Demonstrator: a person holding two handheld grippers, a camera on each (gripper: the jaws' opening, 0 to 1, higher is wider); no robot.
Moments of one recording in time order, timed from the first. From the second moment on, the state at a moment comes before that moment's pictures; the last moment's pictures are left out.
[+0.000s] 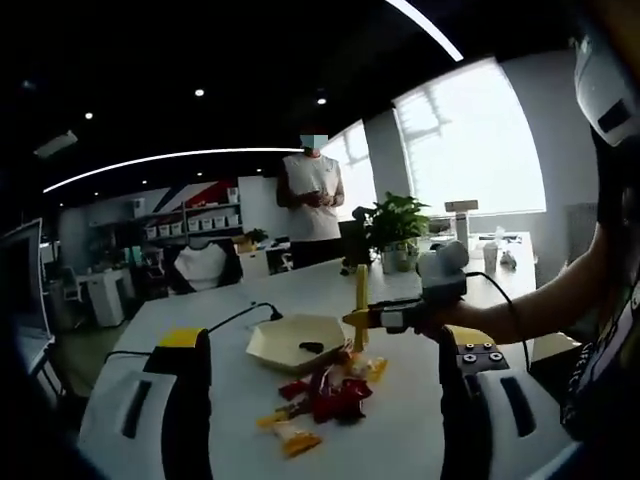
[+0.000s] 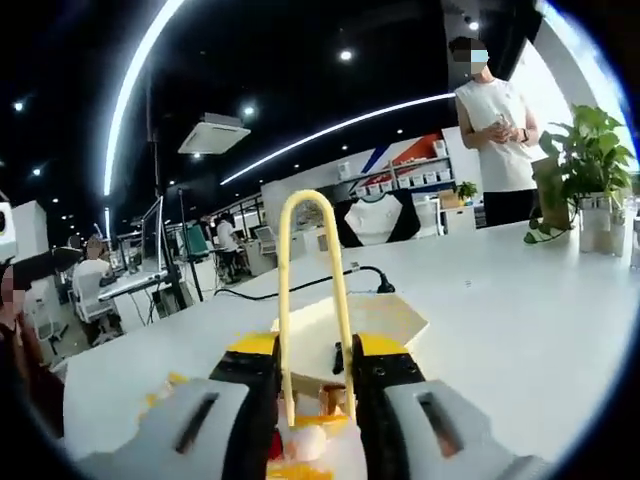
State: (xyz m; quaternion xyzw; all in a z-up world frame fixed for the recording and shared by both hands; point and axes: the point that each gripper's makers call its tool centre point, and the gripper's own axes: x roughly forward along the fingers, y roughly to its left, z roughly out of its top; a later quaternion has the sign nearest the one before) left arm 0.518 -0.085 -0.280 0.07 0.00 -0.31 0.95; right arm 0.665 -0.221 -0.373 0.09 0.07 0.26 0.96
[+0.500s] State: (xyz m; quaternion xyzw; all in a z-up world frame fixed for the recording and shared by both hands) left arm 0.517 -0.078 -0.285 0.06 0.01 -0.30 0.95; right arm 0.660 -0.210 -0.400 0.04 0.09 0.24 0.97
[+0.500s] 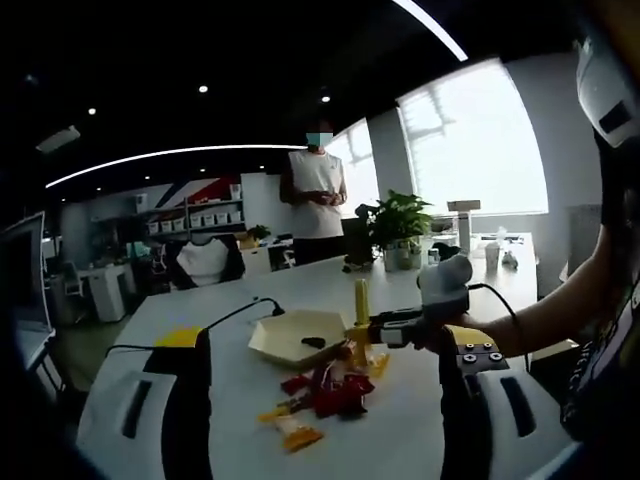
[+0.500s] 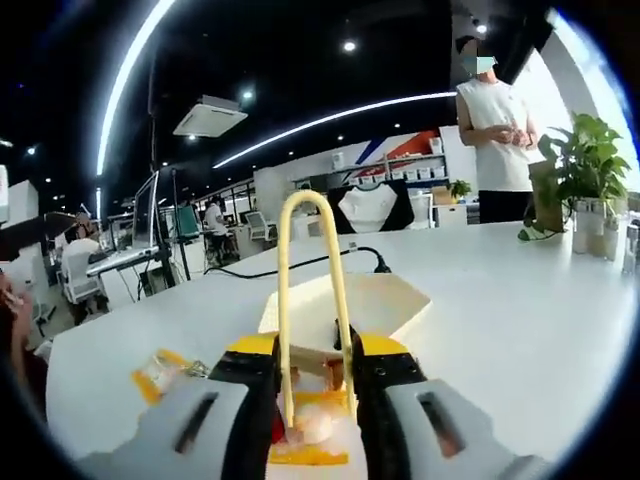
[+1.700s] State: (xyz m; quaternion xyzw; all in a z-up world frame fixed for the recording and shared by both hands) left arm 0.519 -0.086 -0.292 0.06 0.01 -0.32 0.95; right arm 0.642 -0.226 -0.382 -0.03 0.19 0.33 0.92
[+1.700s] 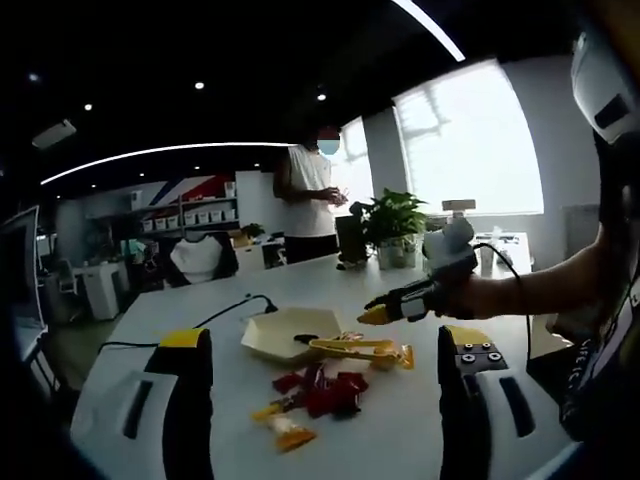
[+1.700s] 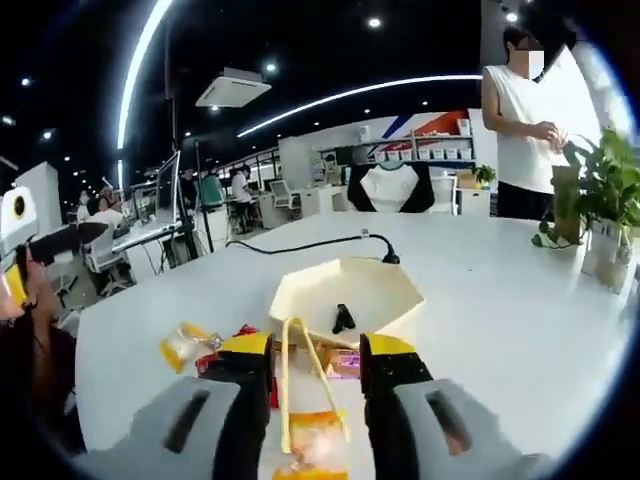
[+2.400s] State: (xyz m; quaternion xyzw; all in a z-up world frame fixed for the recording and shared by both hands) left arm 0.514 -0.076 -0.299 0.05 0.02 -0.31 0.95; right arm 0.645 -0.201 -0.414 -0.16 0.44 0.37 0.80
